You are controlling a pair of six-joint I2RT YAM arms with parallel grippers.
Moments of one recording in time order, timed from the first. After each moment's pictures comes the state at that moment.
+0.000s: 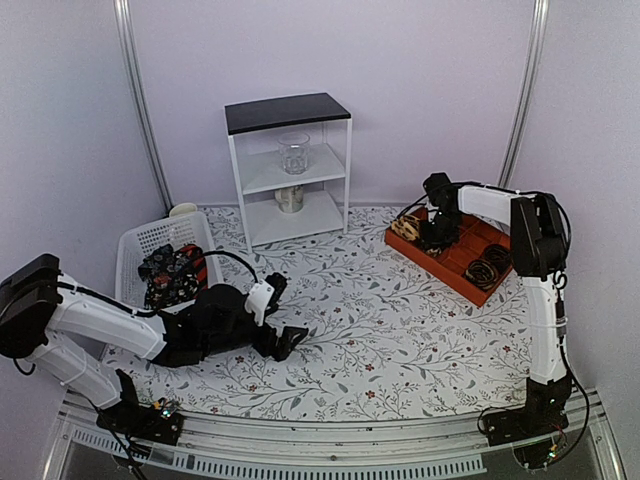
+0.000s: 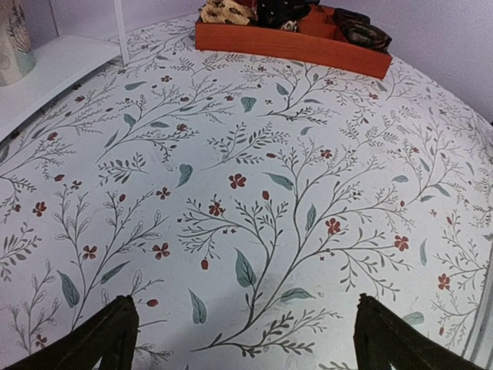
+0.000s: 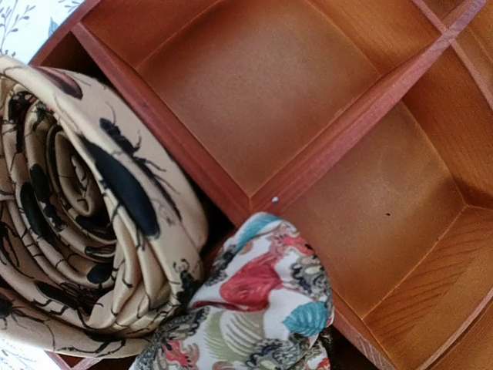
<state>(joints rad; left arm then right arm) -1.01 1.43 0.46 0.50 -0.17 -0.19 0.27 2.32 1.89 -0.77 0.10 0.25</state>
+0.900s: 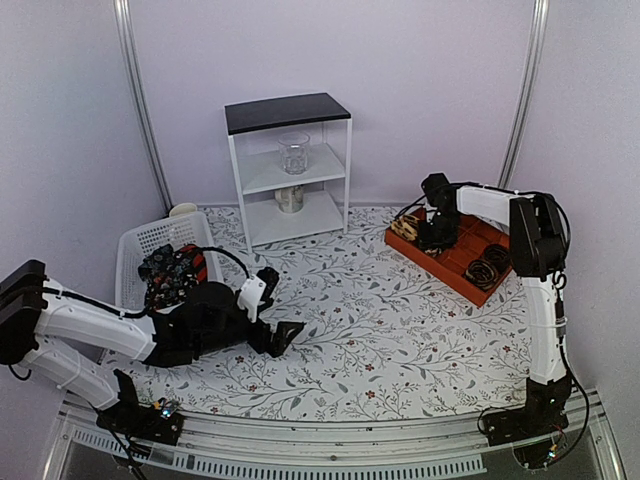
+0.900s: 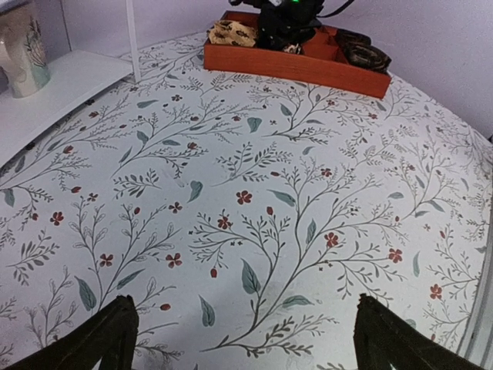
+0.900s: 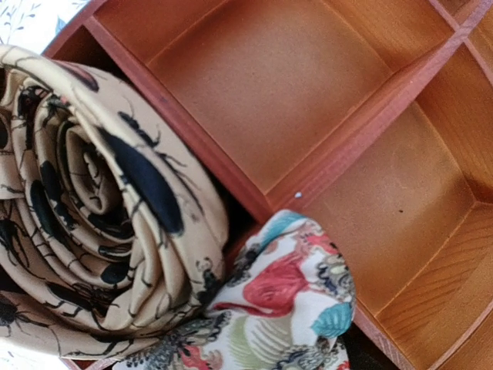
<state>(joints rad) -1.01 1.35 0.44 0.49 -0.19 -0.20 0.28 2.32 1.89 -0.78 0.09 0.28</state>
